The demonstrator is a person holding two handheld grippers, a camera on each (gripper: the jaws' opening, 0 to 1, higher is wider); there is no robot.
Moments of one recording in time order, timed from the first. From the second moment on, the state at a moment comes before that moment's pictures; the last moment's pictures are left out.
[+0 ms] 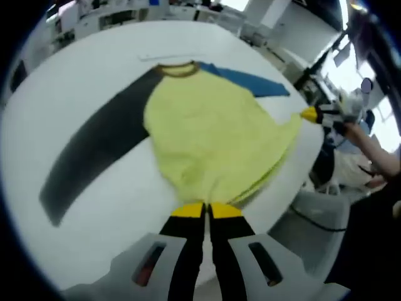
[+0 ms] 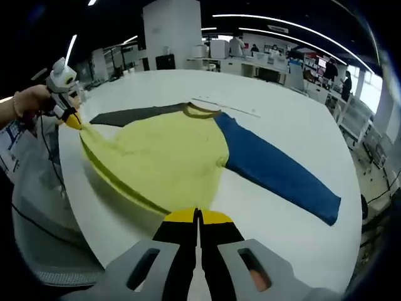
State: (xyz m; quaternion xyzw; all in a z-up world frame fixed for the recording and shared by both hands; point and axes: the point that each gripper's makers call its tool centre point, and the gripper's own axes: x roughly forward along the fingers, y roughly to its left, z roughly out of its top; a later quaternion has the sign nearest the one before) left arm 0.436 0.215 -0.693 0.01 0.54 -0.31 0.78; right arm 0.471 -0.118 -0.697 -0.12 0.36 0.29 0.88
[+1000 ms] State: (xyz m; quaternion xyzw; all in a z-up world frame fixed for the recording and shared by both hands) left arm 0.549 0.221 -0.754 -0.07 0.56 -0.25 0.79; right arm 0.573 -0.118 -0.760 -0.09 0.46 0.27 0.84
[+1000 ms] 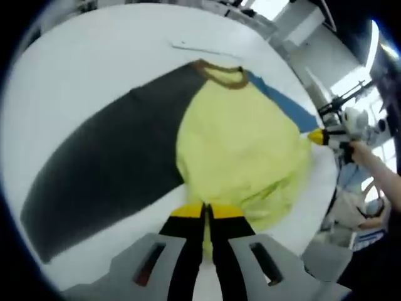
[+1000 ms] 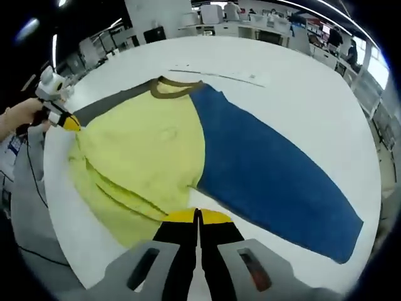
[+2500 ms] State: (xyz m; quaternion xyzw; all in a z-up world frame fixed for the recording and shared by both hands) left arm 0.559 0.242 -0.752 -0.03 0.54 -0.23 0.81; right arm 0.561 -0.108 -0.753 -0.10 0.44 0.29 0.84
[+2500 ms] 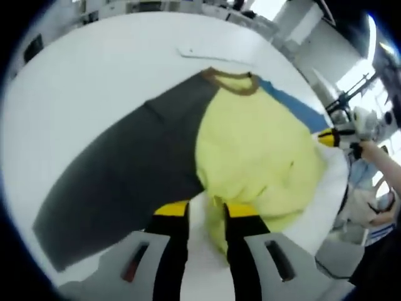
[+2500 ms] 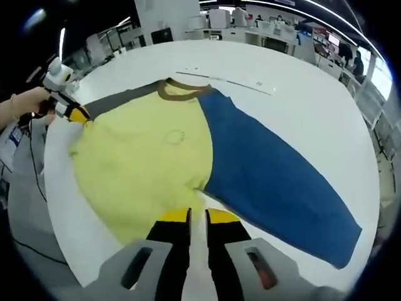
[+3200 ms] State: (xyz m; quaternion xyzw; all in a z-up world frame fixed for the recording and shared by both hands) left arm 0.509 0.228 -0.693 -0.03 0.47 -0.26 0.84; right arm 0.519 -0.104 -0.703 -0.08 0.41 0.31 0.86
